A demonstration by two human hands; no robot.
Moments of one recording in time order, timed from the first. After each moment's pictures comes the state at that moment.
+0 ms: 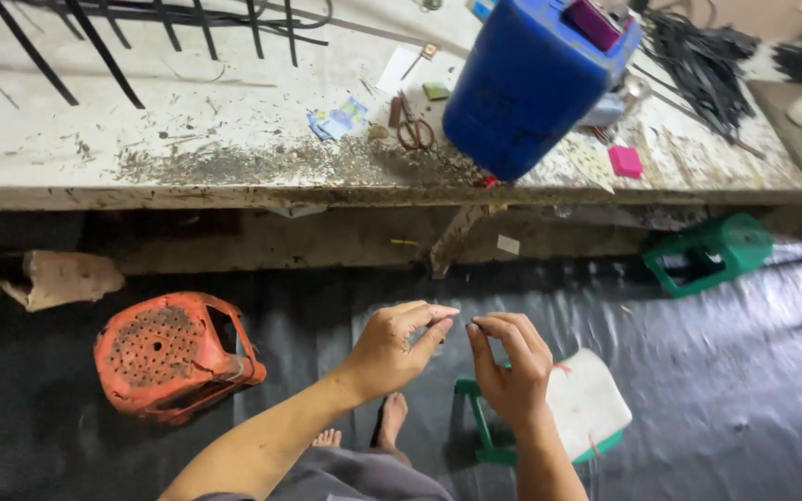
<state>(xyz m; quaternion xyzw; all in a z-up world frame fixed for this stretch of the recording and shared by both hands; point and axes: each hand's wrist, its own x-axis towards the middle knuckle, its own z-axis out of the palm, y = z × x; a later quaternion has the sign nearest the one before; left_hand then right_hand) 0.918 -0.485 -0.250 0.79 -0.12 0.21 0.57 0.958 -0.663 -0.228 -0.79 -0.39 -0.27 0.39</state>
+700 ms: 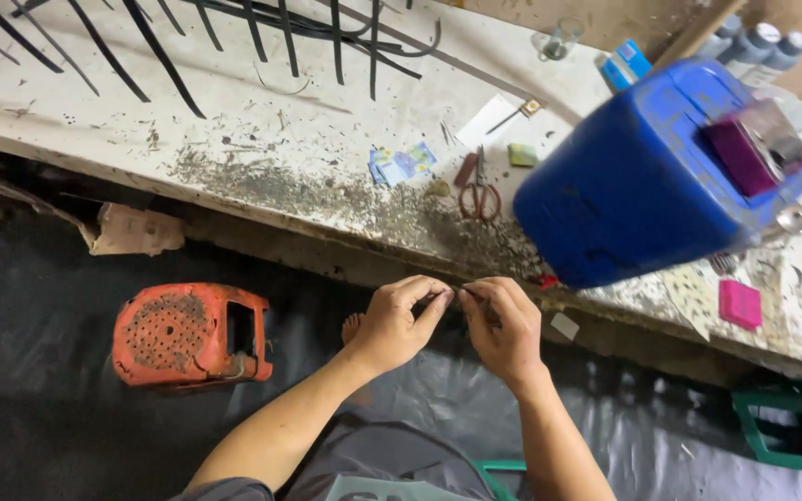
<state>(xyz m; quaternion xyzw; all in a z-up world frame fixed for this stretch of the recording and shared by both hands) 1.126 -0.444 -0.267 0.80 0.07 0.31 0.50 1.237 -0.579 -0.259 -0.66 -0.53 -0.18 0.49</state>
